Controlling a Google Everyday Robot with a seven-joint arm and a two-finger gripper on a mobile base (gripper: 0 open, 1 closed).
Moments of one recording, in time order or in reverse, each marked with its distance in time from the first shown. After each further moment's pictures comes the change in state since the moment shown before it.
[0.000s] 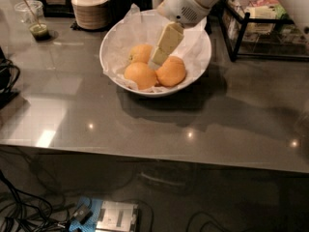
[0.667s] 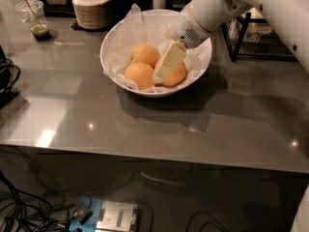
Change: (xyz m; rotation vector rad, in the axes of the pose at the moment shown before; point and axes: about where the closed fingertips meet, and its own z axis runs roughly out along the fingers) arm 0.051 0.000 0.038 -0.075 -0.017 0.157
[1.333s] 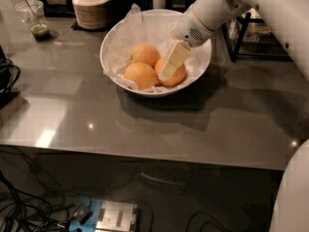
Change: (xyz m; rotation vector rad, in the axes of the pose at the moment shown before) arm 0.017 -0.023 0.006 -0.002 0.032 0.007
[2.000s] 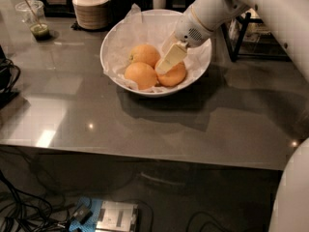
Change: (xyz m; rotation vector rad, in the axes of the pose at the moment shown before) arm 0.000 0.000 0.000 0.000 0.000 0.000
